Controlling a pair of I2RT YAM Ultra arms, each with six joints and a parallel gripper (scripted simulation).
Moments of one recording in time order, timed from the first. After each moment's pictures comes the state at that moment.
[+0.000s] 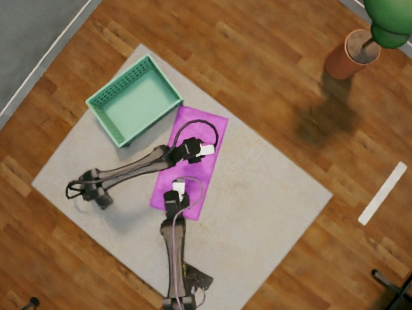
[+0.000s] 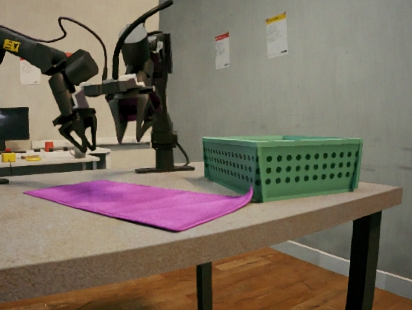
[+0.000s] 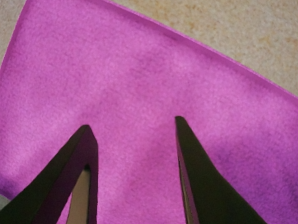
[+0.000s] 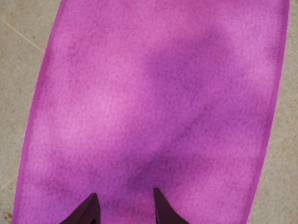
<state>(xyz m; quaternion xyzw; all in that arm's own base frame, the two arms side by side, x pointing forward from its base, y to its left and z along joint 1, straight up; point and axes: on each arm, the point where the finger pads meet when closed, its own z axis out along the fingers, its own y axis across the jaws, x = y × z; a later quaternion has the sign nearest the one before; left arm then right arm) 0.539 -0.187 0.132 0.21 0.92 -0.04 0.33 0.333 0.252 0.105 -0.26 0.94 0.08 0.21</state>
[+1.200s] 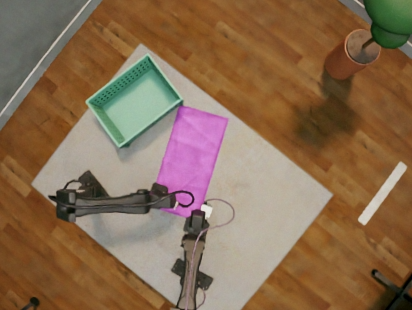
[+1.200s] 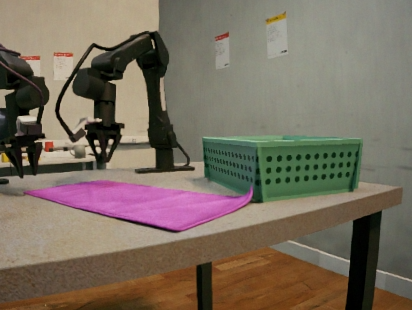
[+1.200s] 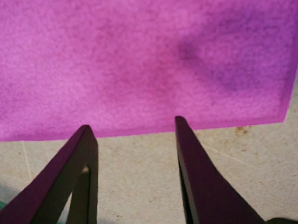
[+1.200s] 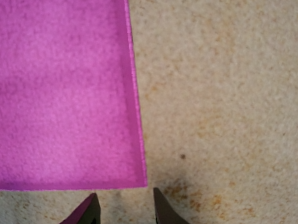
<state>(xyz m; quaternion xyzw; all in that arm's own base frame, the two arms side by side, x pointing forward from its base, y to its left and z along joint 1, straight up) 0.264 -0.223 0.072 0.50 0.87 0.00 0.07 0.253 0.118 0.049 -0.11 0.99 0.04 0.05</state>
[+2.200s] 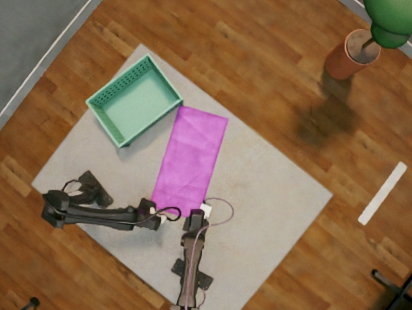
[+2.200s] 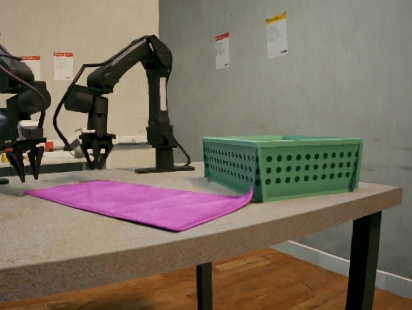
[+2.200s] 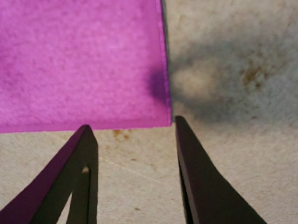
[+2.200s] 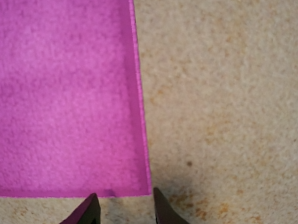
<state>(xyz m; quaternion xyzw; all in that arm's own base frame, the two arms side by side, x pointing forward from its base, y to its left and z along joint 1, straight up) 0.178 -0.240 0.044 0.48 0.87 0.00 0.08 0.252 0.121 0.039 -0.11 0.99 0.04 0.05</state>
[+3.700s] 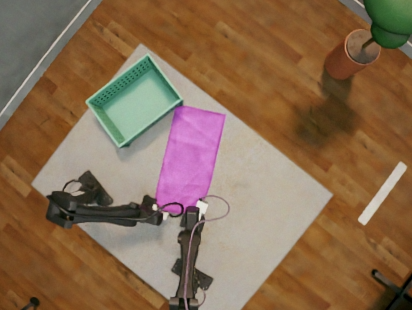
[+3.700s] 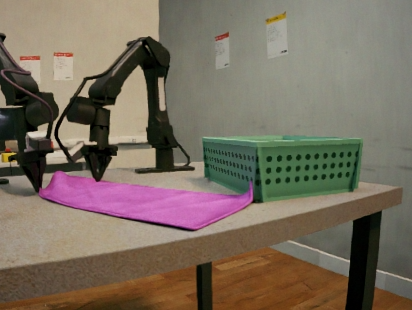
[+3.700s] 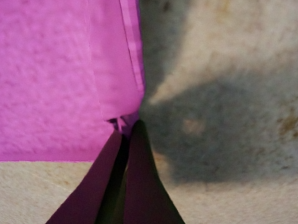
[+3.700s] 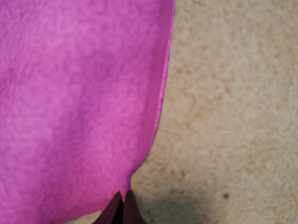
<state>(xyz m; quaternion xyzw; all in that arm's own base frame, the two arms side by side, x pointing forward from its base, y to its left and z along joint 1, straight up) 0.186 -0.238 0.011 0.47 0.88 -0.01 0.09 0.255 0.140 0.011 -0.11 0.99 0.05 0.07</state>
